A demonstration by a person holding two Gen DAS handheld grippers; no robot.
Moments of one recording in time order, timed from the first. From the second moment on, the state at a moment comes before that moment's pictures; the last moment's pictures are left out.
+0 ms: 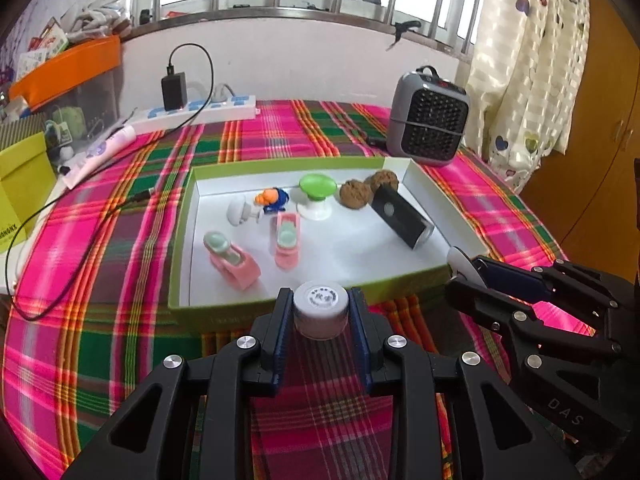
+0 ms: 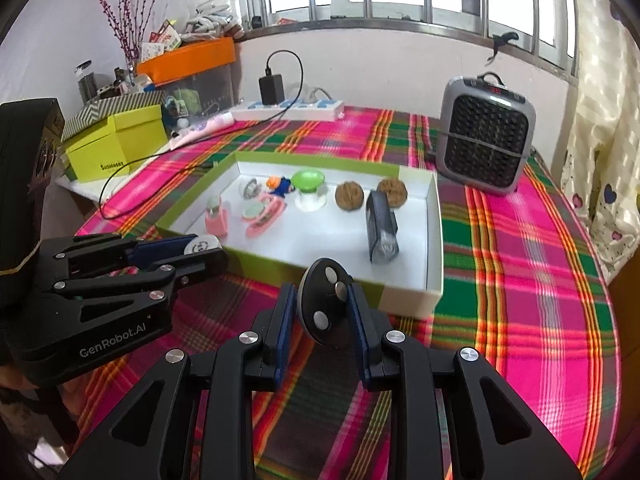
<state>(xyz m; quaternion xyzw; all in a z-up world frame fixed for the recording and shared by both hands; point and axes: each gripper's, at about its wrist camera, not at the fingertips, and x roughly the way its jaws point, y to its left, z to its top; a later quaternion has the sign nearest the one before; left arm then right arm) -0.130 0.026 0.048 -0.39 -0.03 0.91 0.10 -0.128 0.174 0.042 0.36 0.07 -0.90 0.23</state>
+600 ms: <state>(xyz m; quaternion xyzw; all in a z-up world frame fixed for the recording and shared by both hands) -0.146 0.007 0.060 -0.38 -0.05 0.92 0.09 -0.157 0.153 0.046 0.36 0.08 -0.90 0.25</state>
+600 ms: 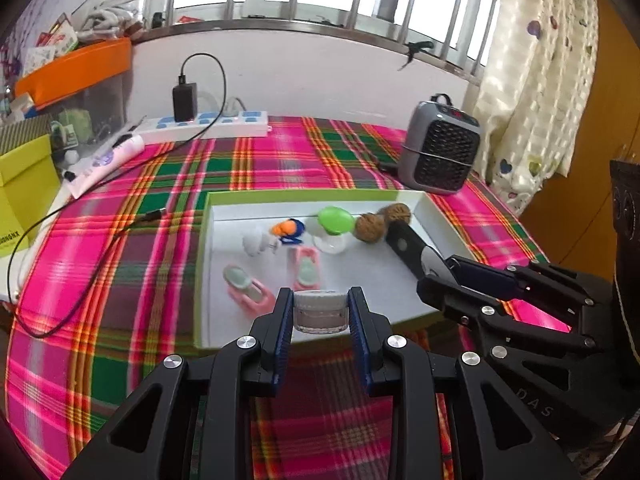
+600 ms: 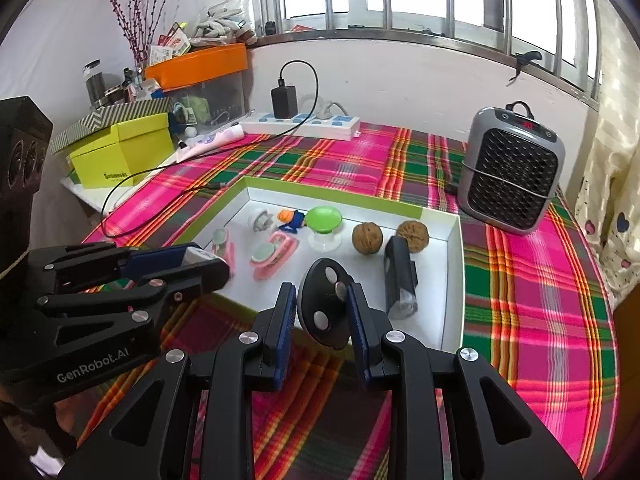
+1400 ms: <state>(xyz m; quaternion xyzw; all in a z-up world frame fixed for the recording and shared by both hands) -0.210 -0.002 0.032 -0.40 -0.03 0.91 0.07 -0.210 0.135 0.020 0.39 0.10 -0.88 0.24</state>
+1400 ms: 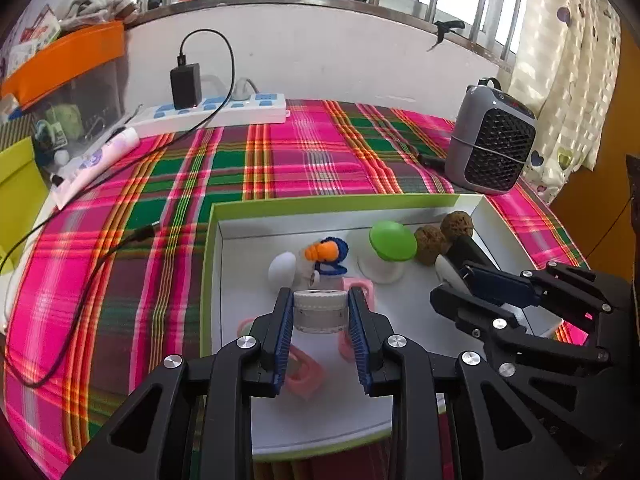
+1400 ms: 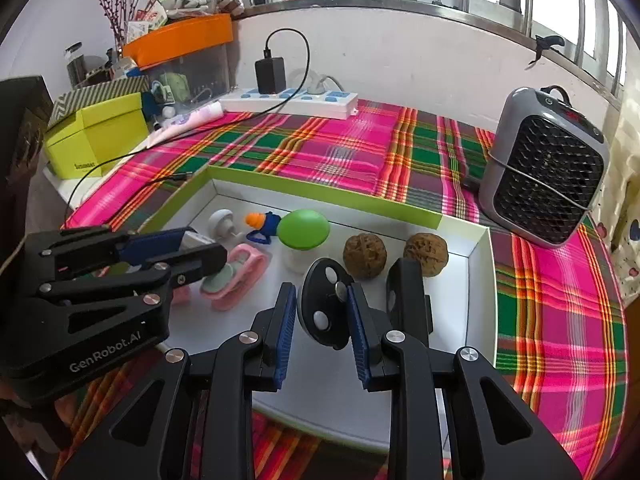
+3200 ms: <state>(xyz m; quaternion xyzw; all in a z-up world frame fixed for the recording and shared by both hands) -0.217 -0.012 0.024 -0.41 -0.04 0.91 0.05 -0.220 0.131 0.013 0.38 0.10 -0.89 0.23</state>
